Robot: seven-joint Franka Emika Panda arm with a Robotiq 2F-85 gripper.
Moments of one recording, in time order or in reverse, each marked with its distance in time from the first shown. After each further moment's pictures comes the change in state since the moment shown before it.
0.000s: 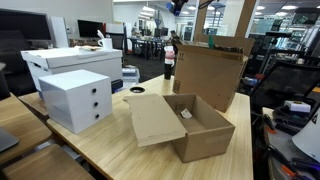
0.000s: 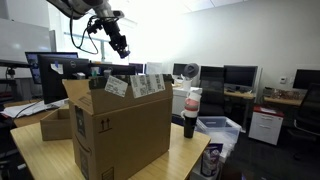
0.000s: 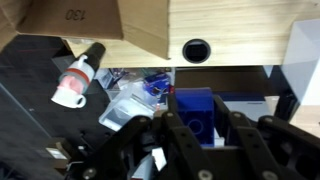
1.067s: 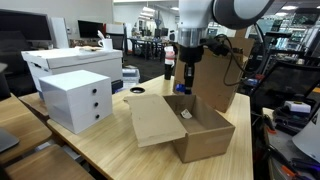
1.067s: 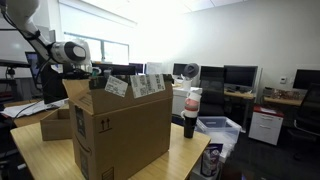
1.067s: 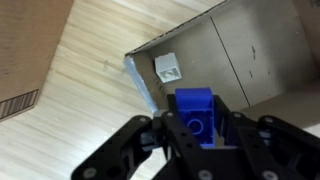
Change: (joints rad) arm 0.193 0.164 0.075 -0.404 0.057 0.119 -0.199
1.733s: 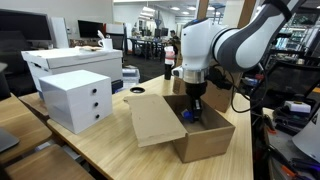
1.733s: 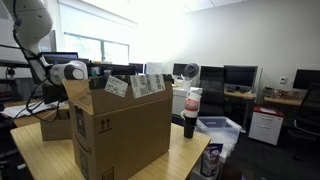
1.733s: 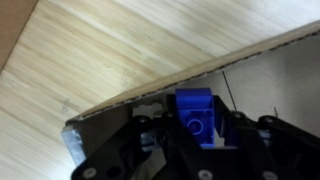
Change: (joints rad) arm 0.003 0.185 -0.007 -0.103 -0.097 0.183 0.000
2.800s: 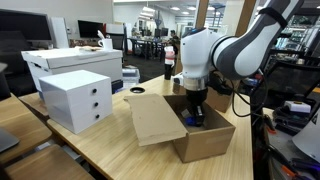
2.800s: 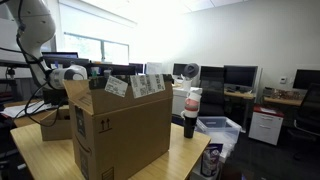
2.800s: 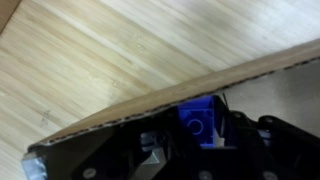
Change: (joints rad) arm 0.001 0.054 0.000 -0.001 -0.005 0.014 -0.033
